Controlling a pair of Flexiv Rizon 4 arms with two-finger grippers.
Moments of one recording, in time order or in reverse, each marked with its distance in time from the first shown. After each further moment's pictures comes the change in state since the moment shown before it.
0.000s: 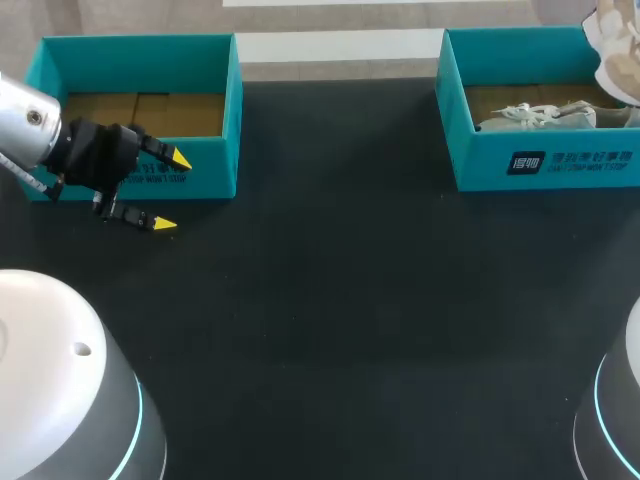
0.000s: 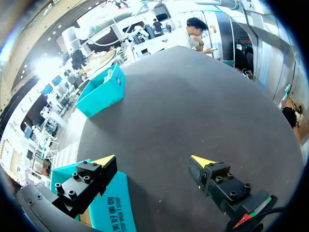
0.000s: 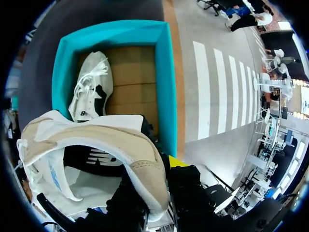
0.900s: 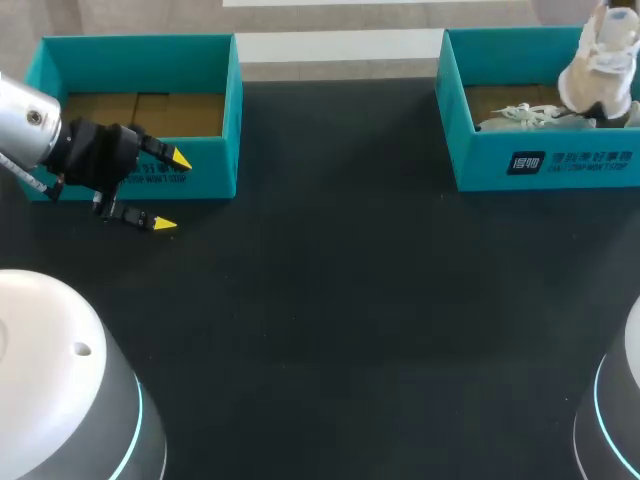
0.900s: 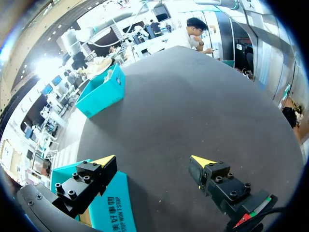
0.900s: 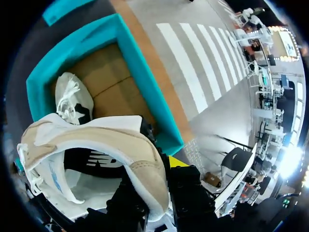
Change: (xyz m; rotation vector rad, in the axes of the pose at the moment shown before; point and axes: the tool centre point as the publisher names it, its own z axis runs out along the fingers) left arm 0.000 0.000 0.000 0.000 0.000 0.000; right arm 0.014 -0.014 0.017 0.119 -0.018 0.454
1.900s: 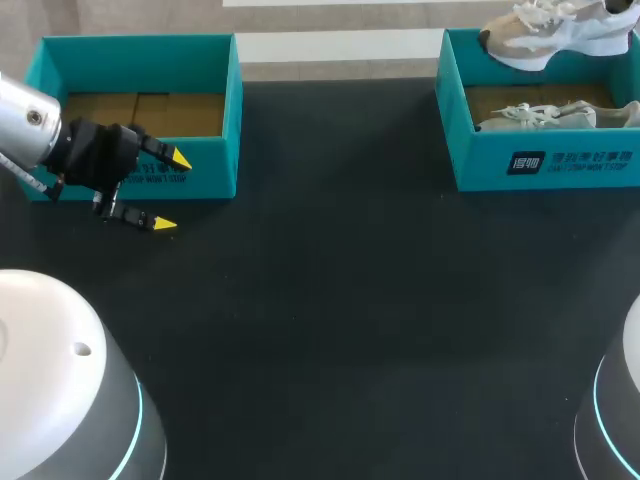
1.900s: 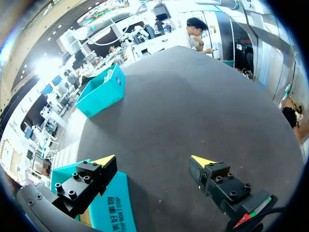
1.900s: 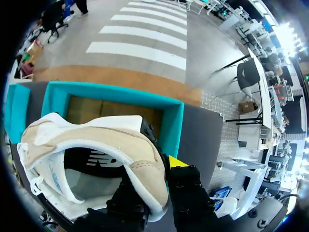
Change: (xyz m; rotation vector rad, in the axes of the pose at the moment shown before) left arm 0.000 0.000 0.000 0.000 0.000 0.000; right arm 0.030 -0.022 -0.008 0.114 0.143 0.826
